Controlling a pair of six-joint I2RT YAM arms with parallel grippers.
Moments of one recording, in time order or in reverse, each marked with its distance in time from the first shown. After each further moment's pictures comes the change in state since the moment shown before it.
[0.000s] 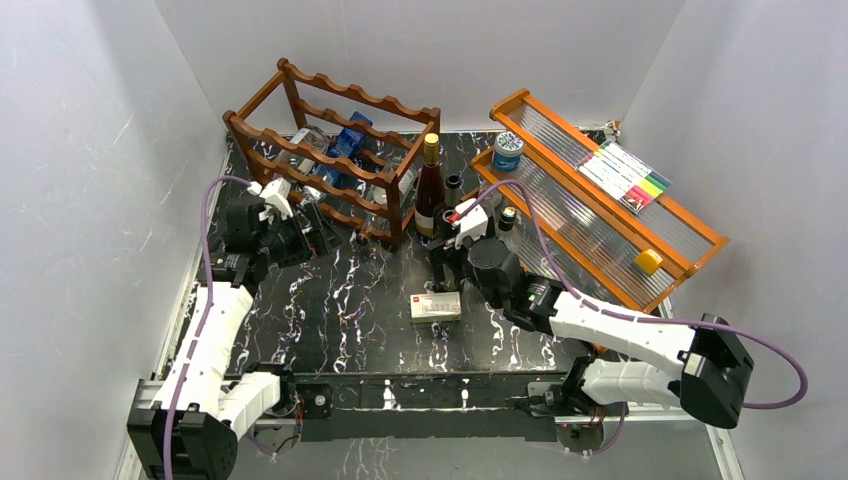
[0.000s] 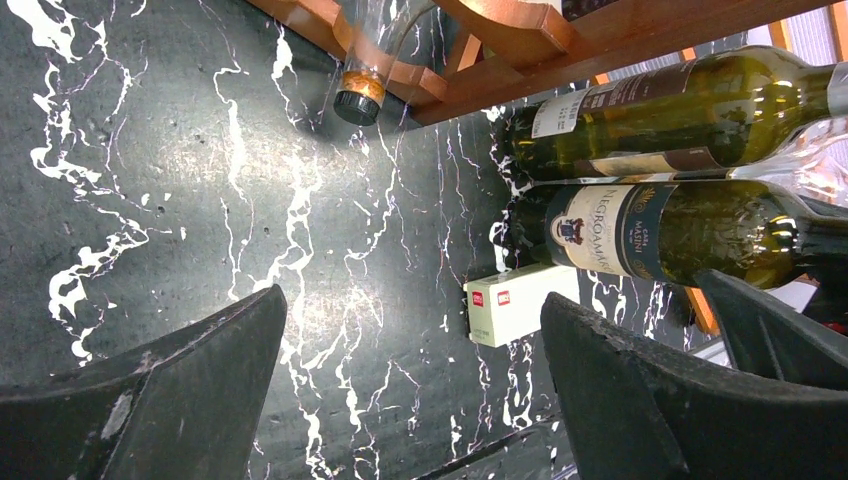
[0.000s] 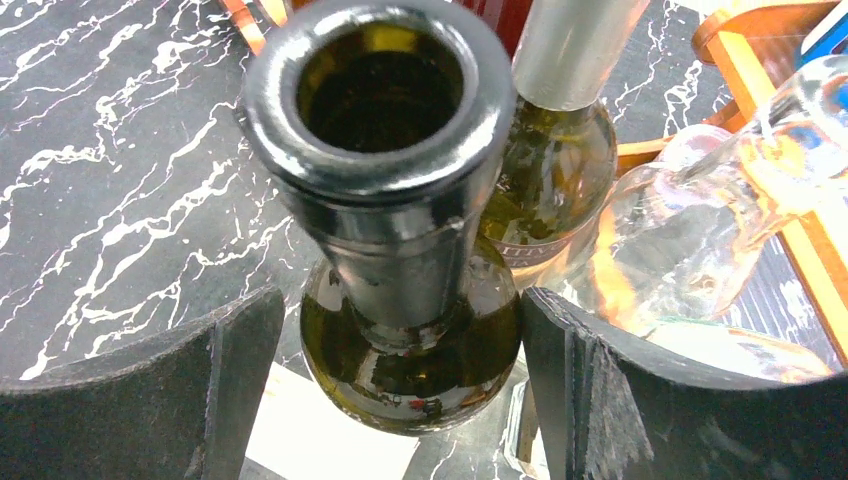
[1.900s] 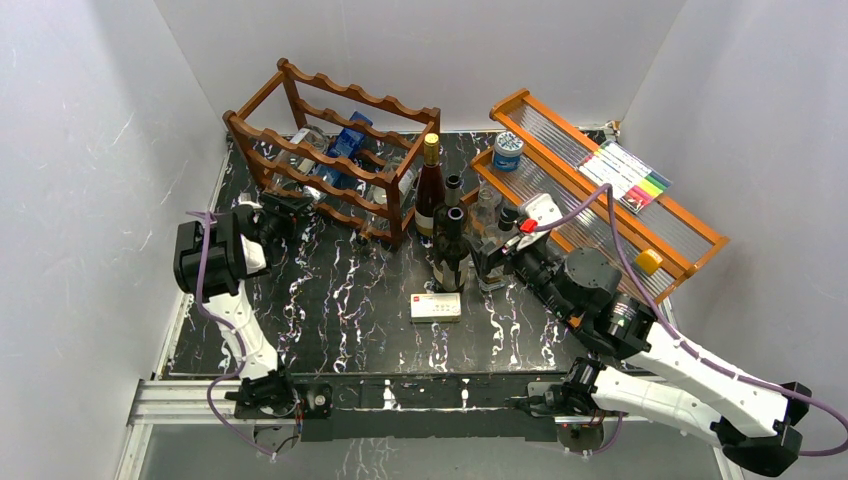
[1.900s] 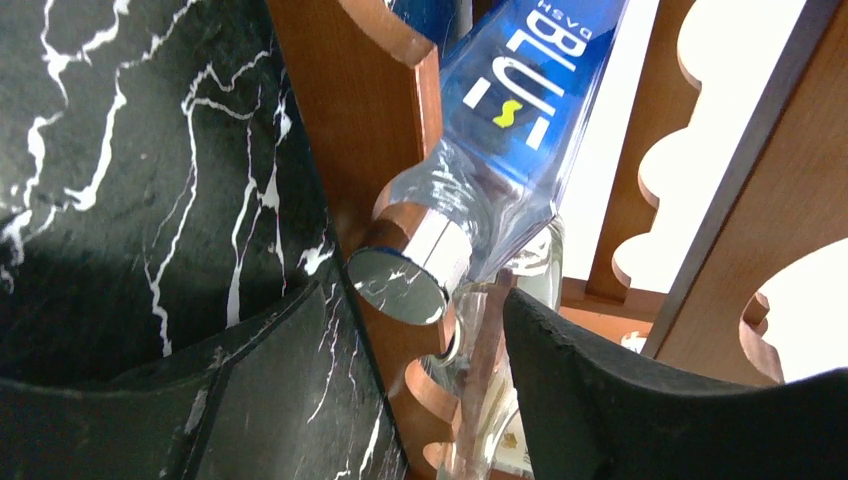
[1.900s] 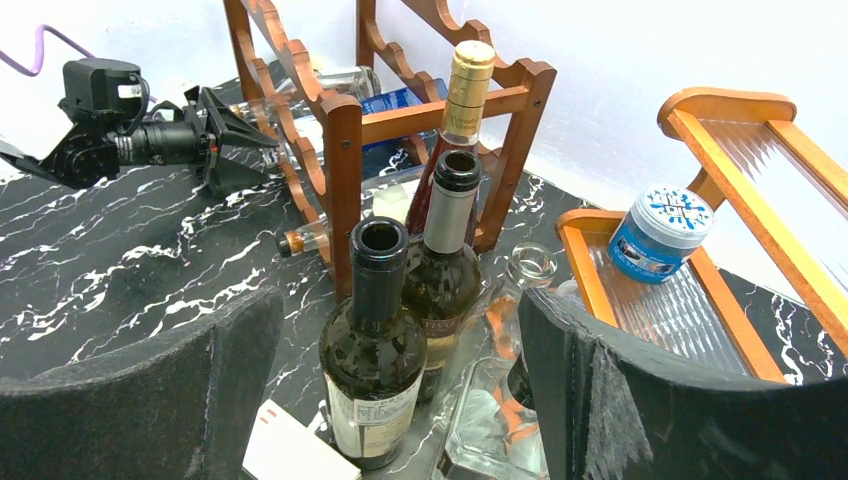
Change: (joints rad) left arm 0.323 1.069 -0.115 1.494 0.179 -0.787; right arm 0.000 -0.443 0.097 -0.181 -0.084 -0.233
